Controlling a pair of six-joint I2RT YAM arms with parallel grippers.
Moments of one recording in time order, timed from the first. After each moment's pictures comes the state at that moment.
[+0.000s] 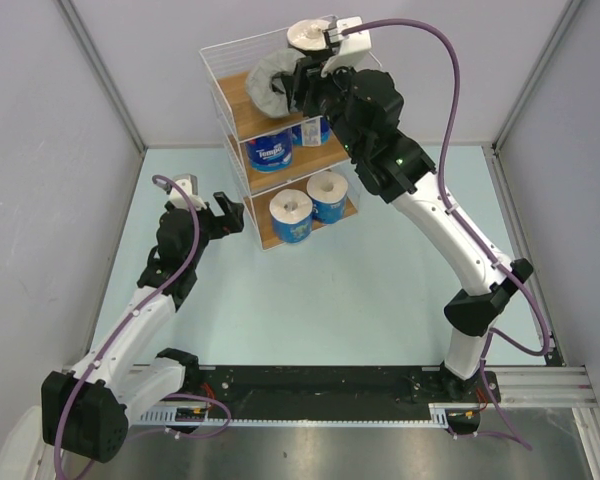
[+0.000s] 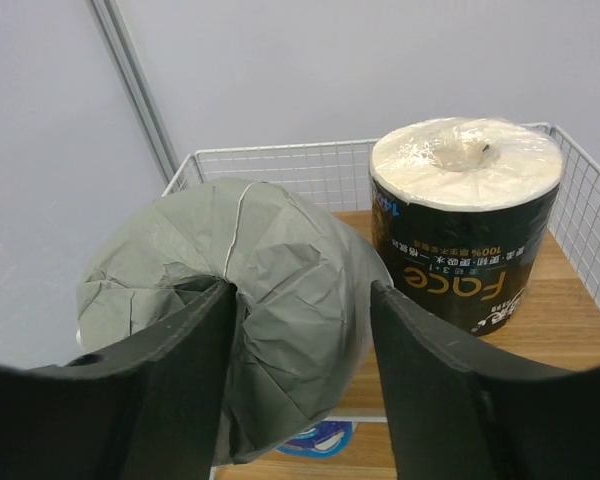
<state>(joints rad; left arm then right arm) -0.26 0.96 0.66 0.11 -0.10 -0.37 0.78 1.81 2.25 -0.23 0.29 0.08</state>
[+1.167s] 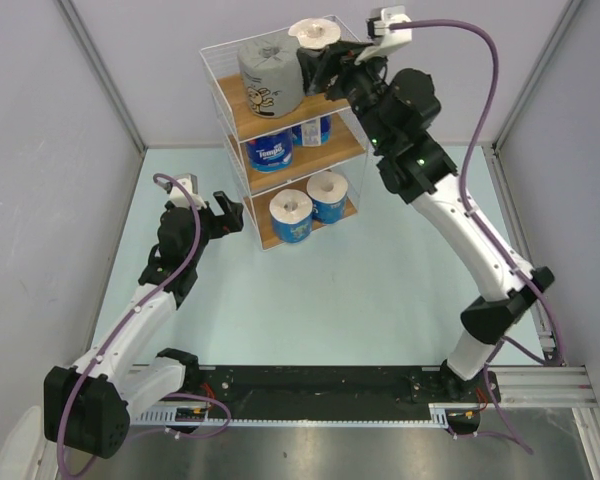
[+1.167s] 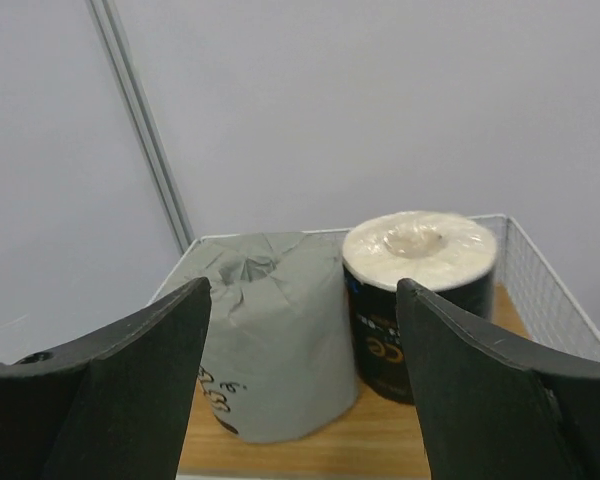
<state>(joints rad) -0.25 0.99 0.66 0.12 -0.10 -0.37 0.70 1.76 2.16 0.01 0.18 0.10</state>
